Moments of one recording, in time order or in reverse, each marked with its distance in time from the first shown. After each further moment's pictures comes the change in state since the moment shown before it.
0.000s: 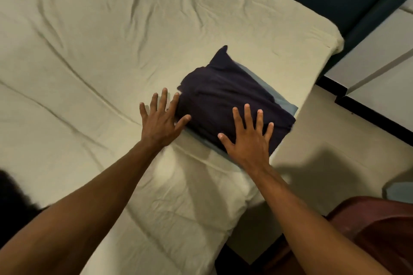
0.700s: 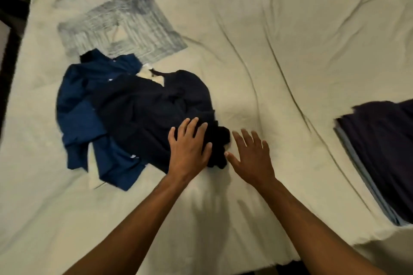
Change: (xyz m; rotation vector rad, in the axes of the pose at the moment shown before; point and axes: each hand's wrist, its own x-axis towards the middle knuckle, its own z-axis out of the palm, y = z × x) left_hand -0.378 -0.198 -0.080 -0.024 0.260 -0.610; right_hand -0.182 -0.333 0.038 -0.056 -0.374 -0.732
